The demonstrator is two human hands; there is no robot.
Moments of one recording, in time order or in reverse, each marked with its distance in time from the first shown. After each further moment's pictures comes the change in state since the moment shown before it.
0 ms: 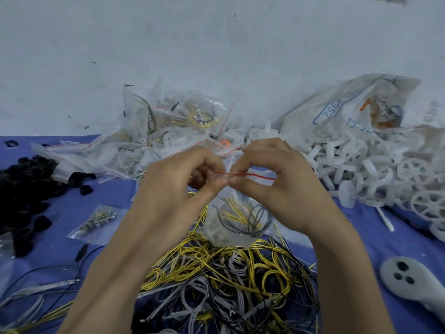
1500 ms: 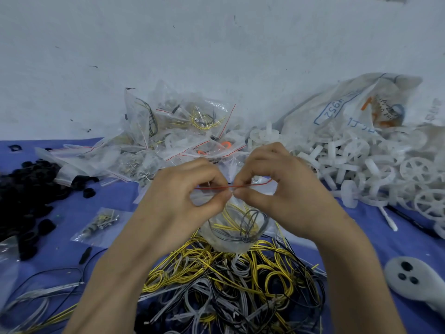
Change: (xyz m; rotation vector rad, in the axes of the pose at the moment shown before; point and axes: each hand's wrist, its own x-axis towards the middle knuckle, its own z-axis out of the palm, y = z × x) left_hand 0.002 -0.007 -0.003 0.137 -0.099 0.108; right_hand -0.001 0.004 -0.004 -0.111 -0.106 -0.019
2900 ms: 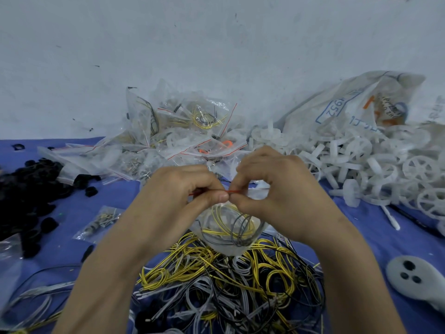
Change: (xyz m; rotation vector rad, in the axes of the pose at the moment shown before) left_hand -0.001 -0.009 -0.007 0.018 -0.117 -0.006; right_hand 0.000 -0.006 0.006 -0.049 0.018 -0.062
